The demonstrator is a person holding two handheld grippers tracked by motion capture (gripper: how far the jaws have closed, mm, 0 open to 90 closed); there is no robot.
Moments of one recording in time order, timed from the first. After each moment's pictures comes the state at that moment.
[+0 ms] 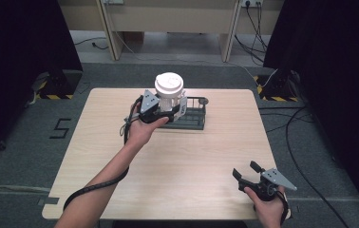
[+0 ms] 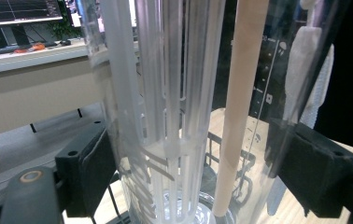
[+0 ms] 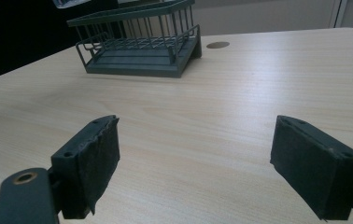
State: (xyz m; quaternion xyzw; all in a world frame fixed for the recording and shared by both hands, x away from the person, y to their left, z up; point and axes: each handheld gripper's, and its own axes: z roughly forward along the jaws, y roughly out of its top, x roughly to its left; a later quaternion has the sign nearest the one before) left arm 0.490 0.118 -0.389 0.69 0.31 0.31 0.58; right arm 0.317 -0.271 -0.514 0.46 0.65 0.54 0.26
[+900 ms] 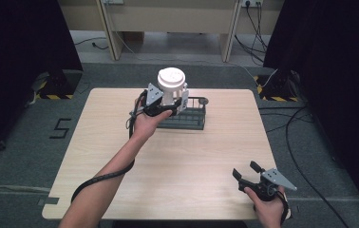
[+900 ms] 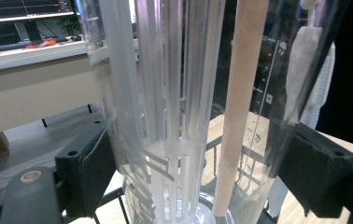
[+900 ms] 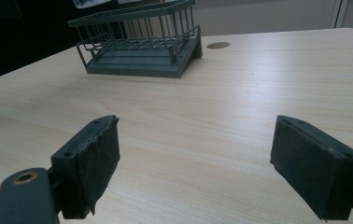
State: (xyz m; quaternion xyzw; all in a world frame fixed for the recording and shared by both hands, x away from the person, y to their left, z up) left arm 0.516 0.109 -0.392 0.69 0.33 0.32 0.57; right arm 0.316 -0.271 -0.514 0.46 0.65 0.55 0.26
